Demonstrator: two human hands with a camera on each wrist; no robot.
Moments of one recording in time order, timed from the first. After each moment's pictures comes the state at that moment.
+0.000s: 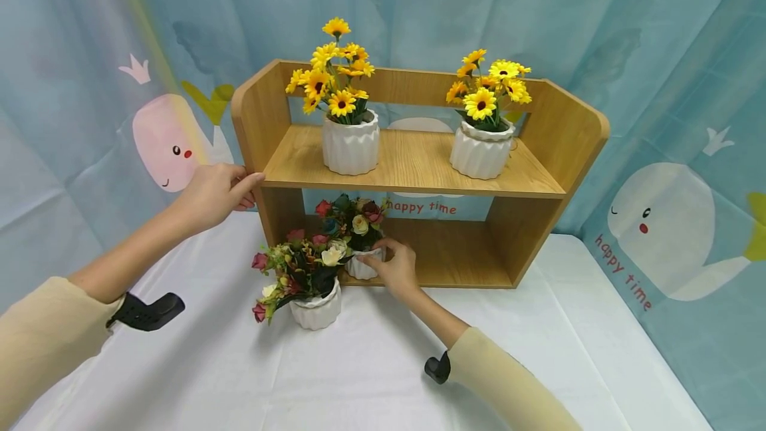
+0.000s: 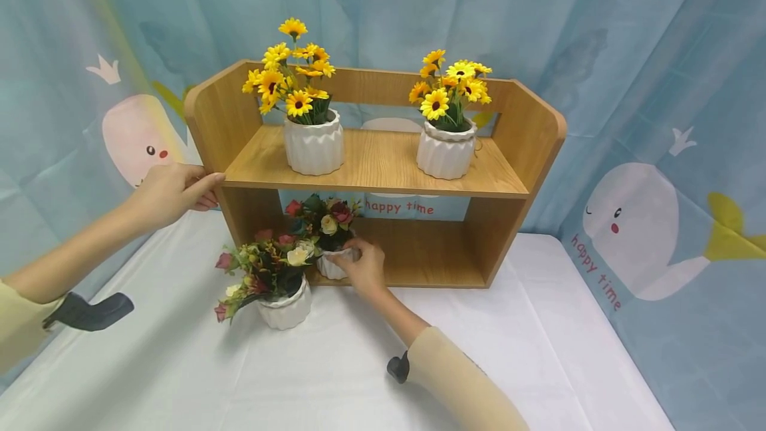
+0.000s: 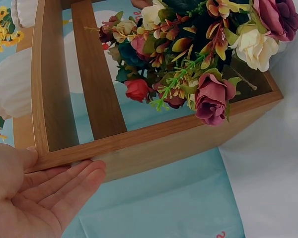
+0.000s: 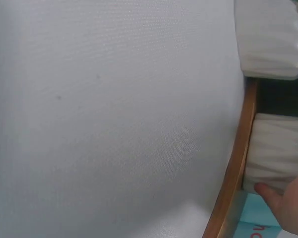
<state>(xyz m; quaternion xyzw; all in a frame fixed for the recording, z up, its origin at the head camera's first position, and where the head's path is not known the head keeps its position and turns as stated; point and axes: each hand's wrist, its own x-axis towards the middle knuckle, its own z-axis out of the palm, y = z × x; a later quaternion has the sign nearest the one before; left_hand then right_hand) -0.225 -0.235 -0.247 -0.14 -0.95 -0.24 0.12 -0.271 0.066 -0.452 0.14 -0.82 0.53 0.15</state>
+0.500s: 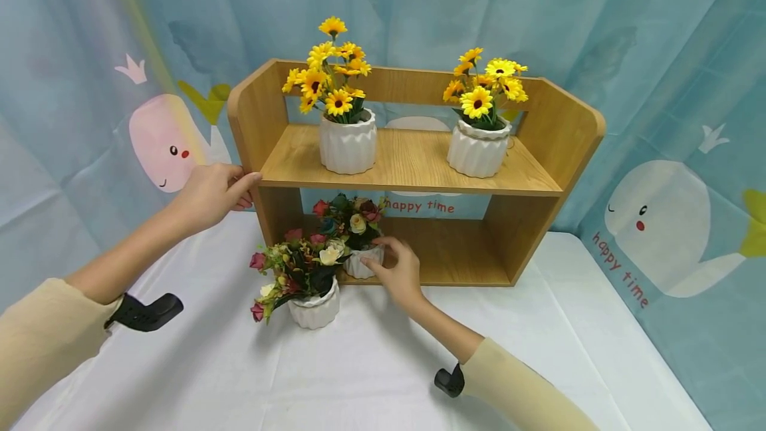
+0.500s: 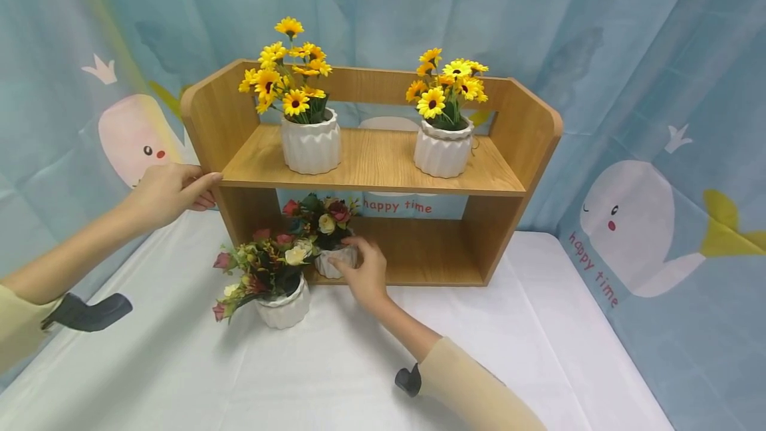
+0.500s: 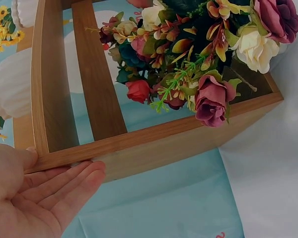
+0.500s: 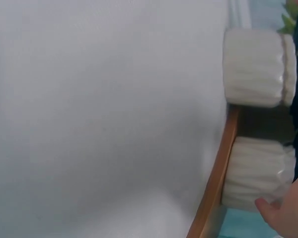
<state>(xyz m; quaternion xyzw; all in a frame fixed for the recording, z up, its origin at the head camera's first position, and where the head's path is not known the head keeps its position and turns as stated) -0.226 -0.236 -0.249 -0.14 -0.95 -0.24 0.12 -0.247 0.071 -0.442 0.17 -0.80 0.55 0.18</state>
